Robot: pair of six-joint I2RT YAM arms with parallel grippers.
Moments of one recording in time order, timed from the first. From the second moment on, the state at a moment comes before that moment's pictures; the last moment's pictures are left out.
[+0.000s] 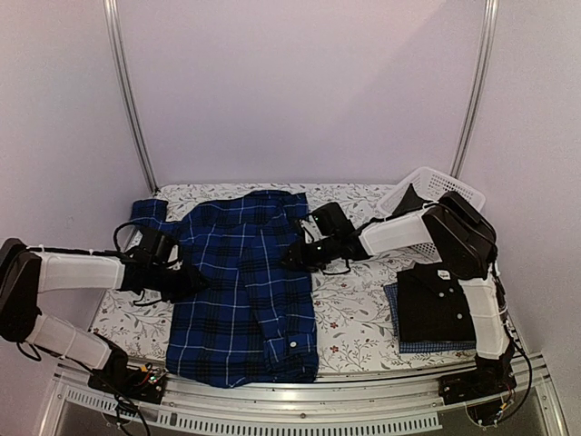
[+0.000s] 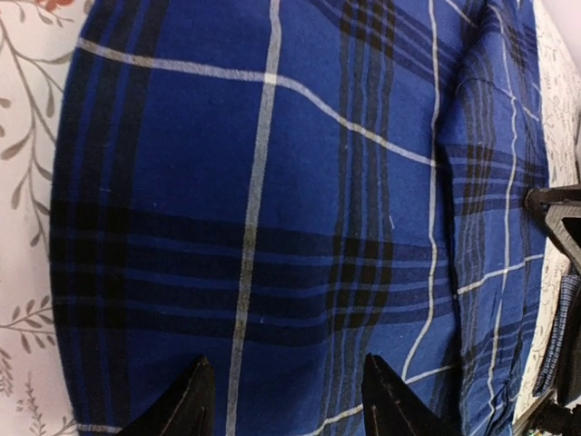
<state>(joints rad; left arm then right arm) -0.39 1.31 0.50 -0.15 0.15 -0.71 0.76 2.25 1.46 0.07 -0.44 0.65</state>
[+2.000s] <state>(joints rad) -0.75 1.25 0.55 -0.25 0.13 -0.91 0.64 2.09 1.47 -0.15 -0.34 0.48</state>
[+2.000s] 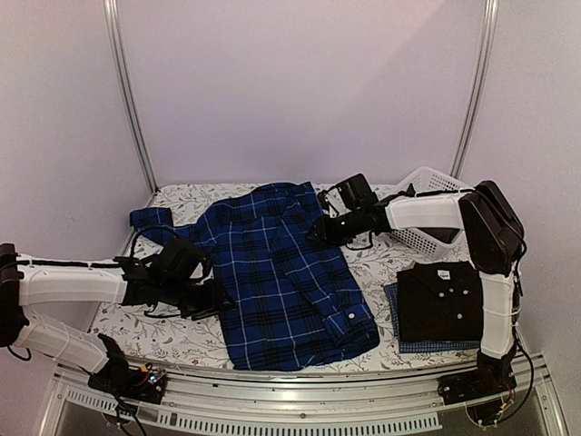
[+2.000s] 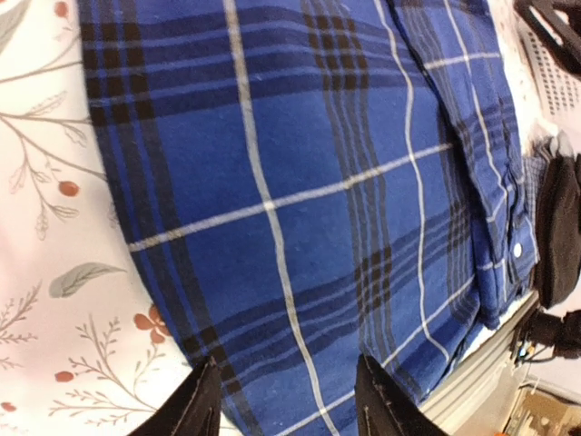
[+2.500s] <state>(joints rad) -0.94 1.32 0.54 -0.10 0.30 -0.90 0.70 2.08 1.47 -0.18 -0.32 0.46</state>
